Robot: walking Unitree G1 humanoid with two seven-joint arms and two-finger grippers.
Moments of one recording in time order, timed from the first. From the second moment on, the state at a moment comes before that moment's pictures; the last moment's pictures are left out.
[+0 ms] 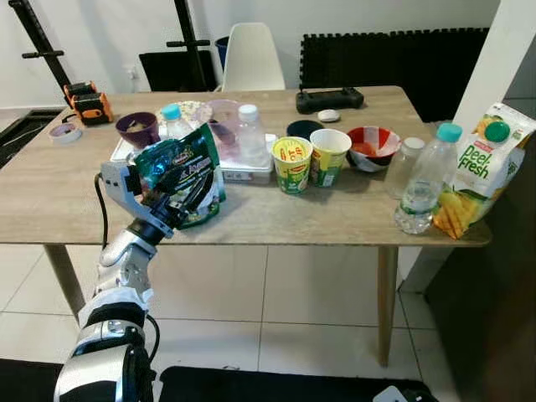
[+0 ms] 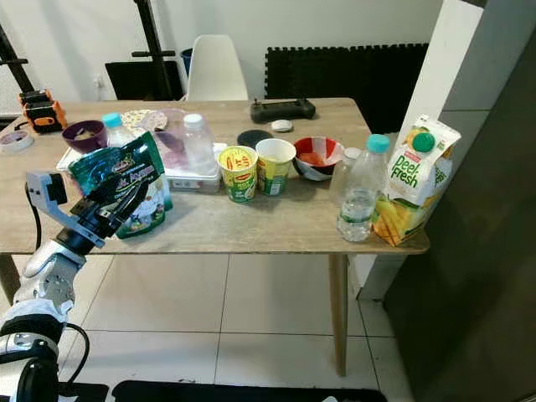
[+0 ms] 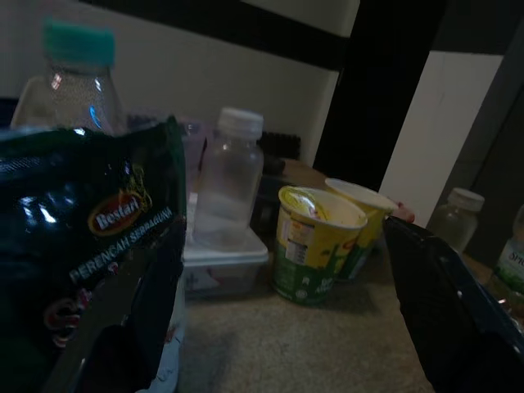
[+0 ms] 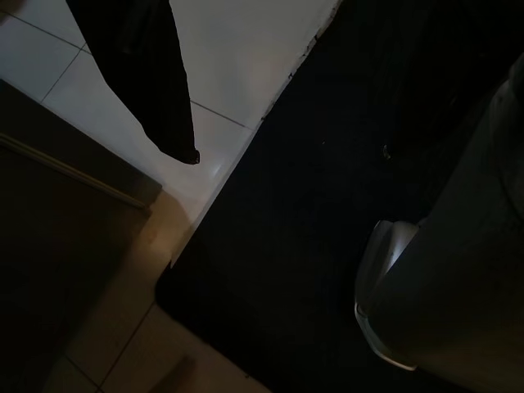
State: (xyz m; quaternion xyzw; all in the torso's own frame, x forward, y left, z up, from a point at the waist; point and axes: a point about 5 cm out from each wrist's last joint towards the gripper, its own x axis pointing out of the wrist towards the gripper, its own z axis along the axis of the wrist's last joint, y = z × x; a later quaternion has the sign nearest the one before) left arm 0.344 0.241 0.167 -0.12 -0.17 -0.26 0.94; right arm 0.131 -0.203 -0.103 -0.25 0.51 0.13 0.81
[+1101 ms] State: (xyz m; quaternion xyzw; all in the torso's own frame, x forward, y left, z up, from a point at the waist) left arm 0.325 0.300 0.152 -0.06 -0.14 -0.07 0.99; right arm 0.129 -0.203 -0.103 -0.27 0.51 0.14 0.81
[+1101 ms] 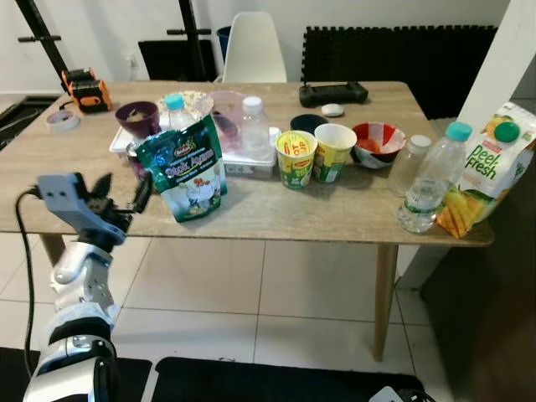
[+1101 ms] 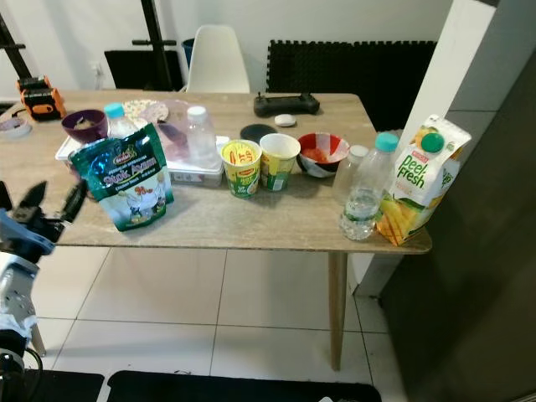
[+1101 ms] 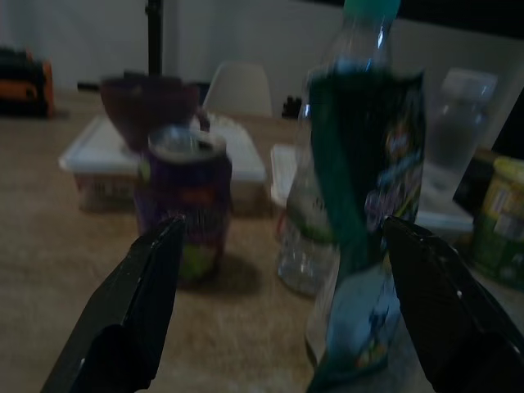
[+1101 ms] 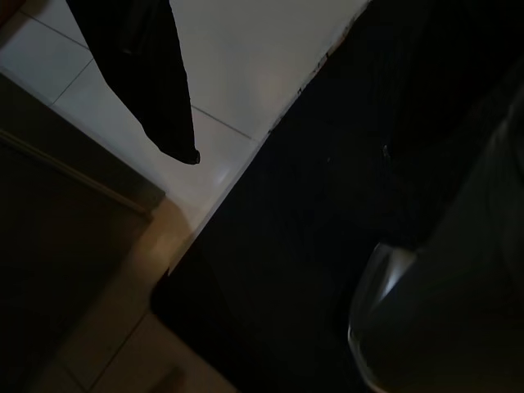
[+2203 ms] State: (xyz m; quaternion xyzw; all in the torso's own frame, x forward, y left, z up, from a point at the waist) left arm 0.354 0.256 0.184 -0.03 -0.12 -0.27 0.95; right arm 0.123 -0.218 -0.100 -0.28 0.49 0.14 0.81
